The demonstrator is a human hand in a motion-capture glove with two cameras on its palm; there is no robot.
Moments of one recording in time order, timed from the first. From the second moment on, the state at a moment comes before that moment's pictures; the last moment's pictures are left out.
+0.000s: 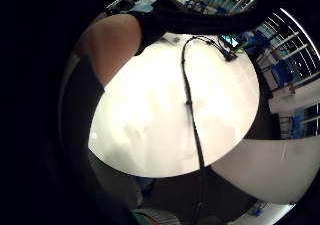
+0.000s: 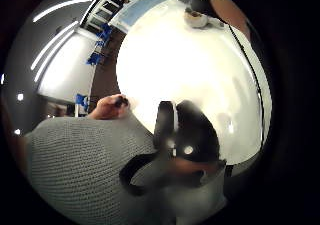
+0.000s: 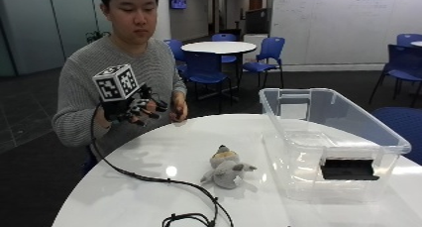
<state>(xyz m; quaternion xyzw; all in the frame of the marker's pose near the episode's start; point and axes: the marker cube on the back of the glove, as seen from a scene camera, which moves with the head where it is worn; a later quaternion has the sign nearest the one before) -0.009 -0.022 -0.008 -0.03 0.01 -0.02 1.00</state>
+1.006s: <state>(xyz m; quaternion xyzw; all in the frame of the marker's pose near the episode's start) 0.044 -0.297 0.149 -0.25 0.07 0.06 0.96</state>
